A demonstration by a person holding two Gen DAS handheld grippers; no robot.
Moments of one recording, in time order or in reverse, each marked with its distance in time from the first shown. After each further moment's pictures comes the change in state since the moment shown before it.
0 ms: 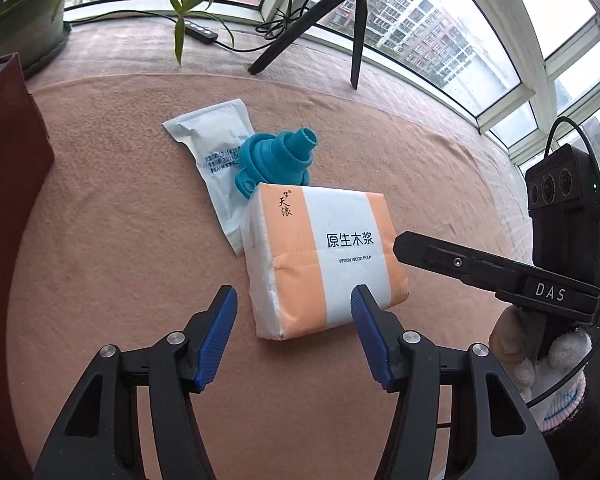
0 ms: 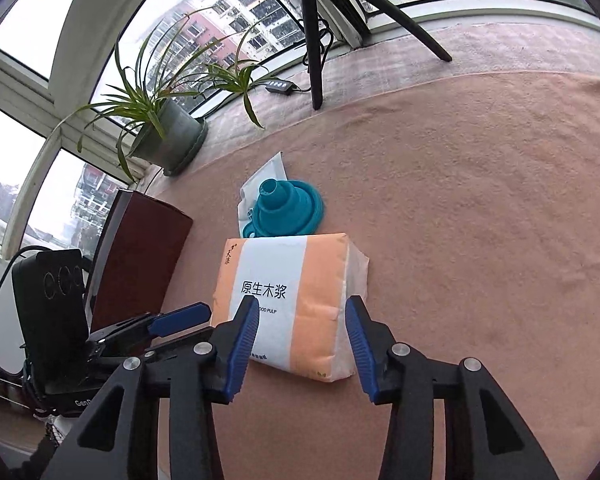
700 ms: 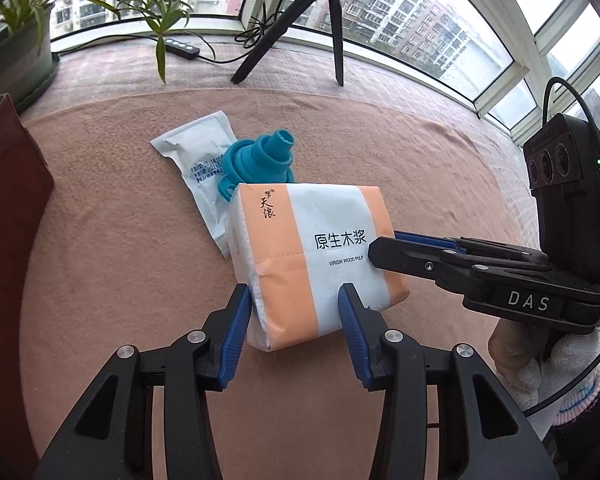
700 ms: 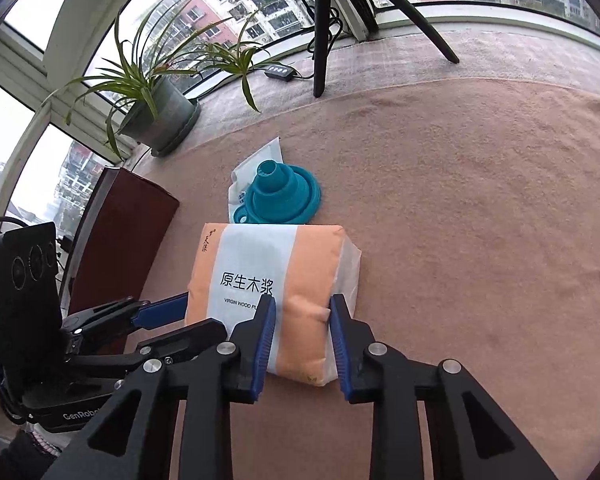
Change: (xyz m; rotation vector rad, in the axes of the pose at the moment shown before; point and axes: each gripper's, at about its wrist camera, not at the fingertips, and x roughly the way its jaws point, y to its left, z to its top) left arm -0.006 -0.021 -0.005 0.084 -0.022 0.058; right arm 0.006 0.014 -0.003 -0.067 0.026 -0.082
